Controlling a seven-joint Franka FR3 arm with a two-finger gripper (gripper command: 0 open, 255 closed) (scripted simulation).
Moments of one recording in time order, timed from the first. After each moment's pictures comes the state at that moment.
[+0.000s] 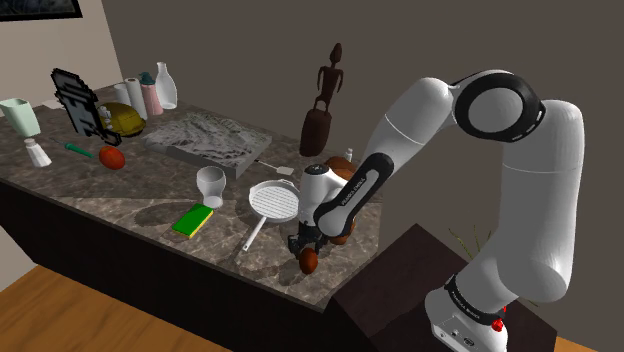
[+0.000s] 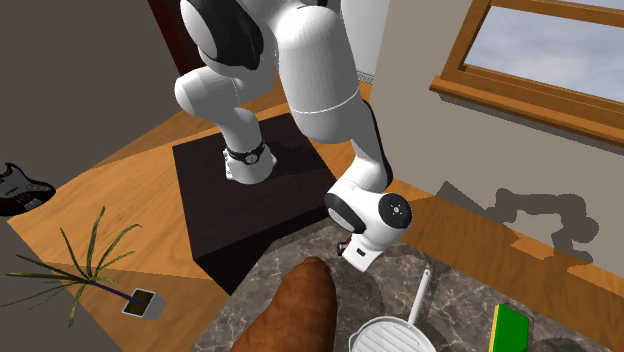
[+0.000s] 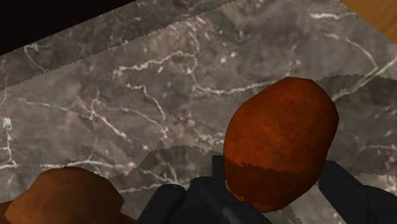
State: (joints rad) arm 0.15 0.53 0.22 -2.36 -0.10 2.72 0.79
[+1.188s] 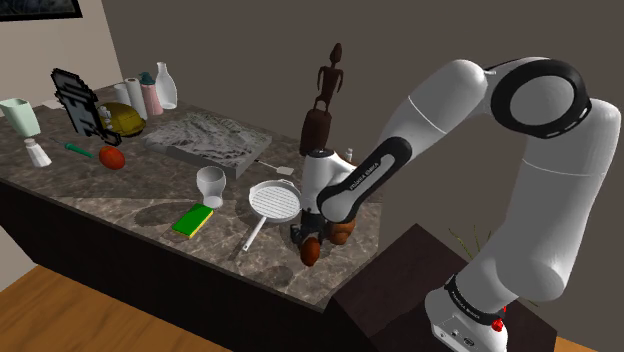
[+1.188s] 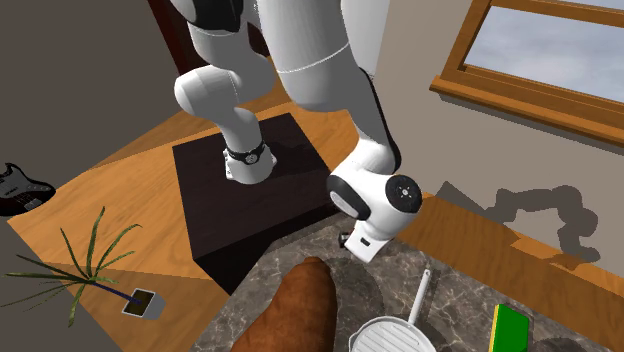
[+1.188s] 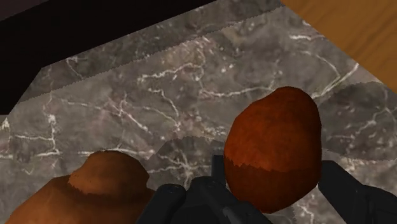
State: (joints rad) arm 0.12 0.37 0.27 -2.40 -0.05 2.60 0.76
